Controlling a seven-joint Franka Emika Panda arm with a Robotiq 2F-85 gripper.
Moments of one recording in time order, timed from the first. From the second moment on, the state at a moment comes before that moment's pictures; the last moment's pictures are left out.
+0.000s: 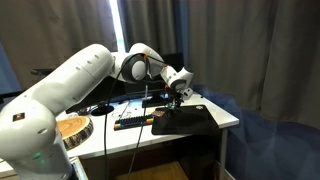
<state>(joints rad) 0.03 1.00 0.13 -1.15 0.52 2.26 0.35</state>
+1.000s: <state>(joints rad) 0.06 1.20 0.16 -0.95 0.53 2.38 0.47</state>
